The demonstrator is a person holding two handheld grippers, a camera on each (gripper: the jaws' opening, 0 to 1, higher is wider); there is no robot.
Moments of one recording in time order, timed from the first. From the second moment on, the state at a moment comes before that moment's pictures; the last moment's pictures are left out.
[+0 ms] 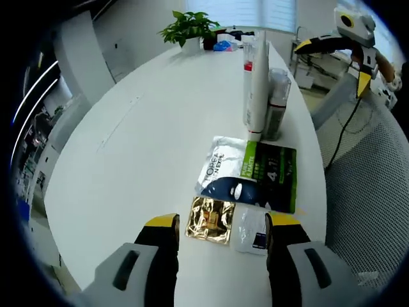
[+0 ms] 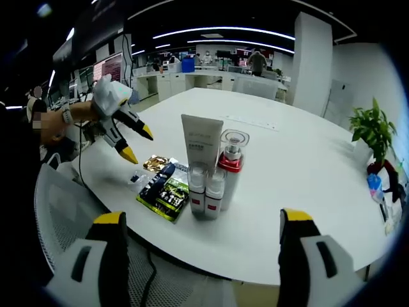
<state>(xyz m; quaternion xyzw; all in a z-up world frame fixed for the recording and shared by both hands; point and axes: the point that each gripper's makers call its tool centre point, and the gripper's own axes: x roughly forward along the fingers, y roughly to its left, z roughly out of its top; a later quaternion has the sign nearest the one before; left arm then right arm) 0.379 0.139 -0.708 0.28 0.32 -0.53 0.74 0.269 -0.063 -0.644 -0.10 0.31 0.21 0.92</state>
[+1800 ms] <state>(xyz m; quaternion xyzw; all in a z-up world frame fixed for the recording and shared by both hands) 0.265 0.214 -0.636 0.00 0.20 -0.28 0.94 0.261 -0.050 -0.665 -0.06 0.29 0.23 0.93</state>
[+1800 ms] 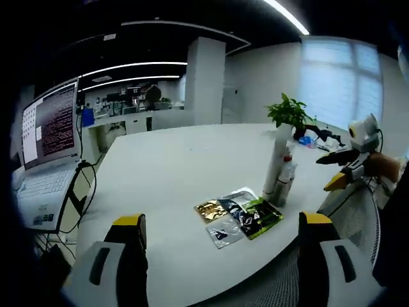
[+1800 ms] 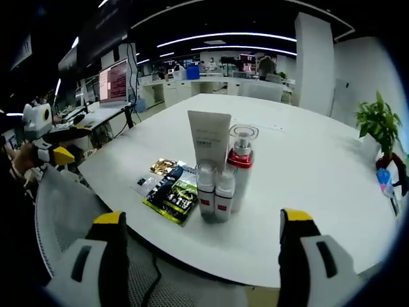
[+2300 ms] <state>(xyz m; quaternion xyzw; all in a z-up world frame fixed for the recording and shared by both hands) 0.264 0.205 -0.648 0.02 0.22 -0.28 0.93 0.262 -0.055 -0.668 -0.02 0.26 0.21 0.94</state>
